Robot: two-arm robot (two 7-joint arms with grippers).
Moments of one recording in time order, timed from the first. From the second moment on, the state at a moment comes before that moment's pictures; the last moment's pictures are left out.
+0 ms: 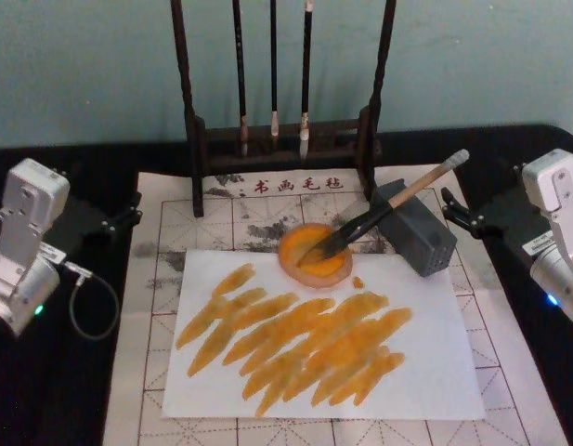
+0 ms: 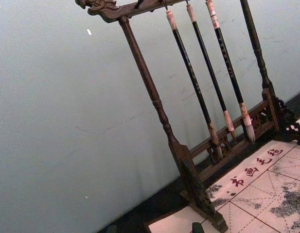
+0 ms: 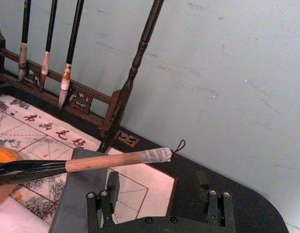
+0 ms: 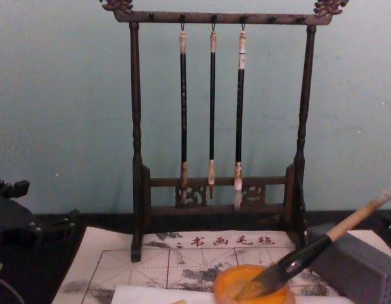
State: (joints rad) left arm -0.20 0.60 0.45 -1.41 -0.25 -0.12 0.03; right arm 0.20 0.60 -0.45 -1.41 0.25 -0.12 -0.03
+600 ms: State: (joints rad) left arm -0.20 0.60 0.45 -1.41 -0.25 -0.12 0.03; right arm 0.20 0.60 -0.45 -1.41 0.25 -0.12 -0.03
